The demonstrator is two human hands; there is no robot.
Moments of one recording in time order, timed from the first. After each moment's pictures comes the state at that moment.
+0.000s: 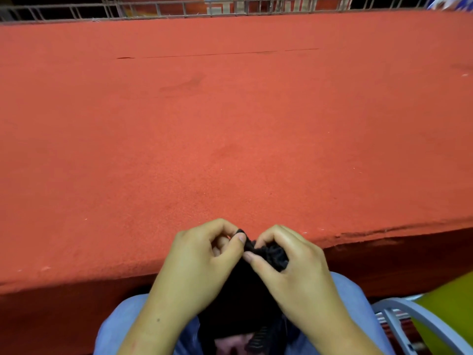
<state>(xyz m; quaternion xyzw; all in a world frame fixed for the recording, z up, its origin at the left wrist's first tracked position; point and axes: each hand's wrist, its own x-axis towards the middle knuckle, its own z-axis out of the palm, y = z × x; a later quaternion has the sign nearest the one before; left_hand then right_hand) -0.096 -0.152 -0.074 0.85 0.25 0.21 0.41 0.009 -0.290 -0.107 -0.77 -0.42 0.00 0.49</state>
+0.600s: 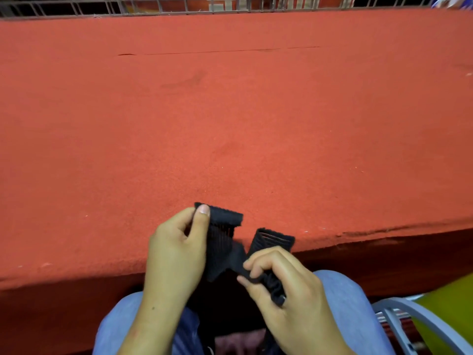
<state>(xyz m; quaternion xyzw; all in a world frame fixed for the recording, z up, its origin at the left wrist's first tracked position) -0.095 -0.130 -0.095 0.79 0.34 0.34 0.37 -0.012 -0.298 -0.130 -0.68 -0.48 -0.04 0.56</state>
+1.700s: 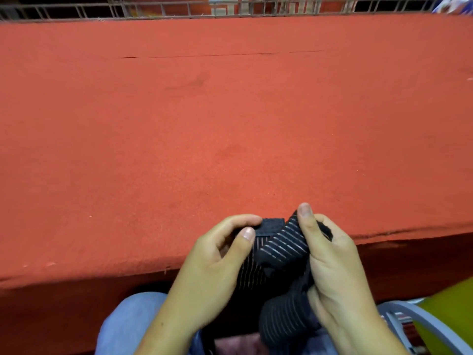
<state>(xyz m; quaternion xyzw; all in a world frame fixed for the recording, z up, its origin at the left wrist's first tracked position) -0.098 -0.167 -0.076 0.76 0.20 0.21 0.58 0.014 -0.289 -0.080 -0.57 -0.07 0.23 0.79</state>
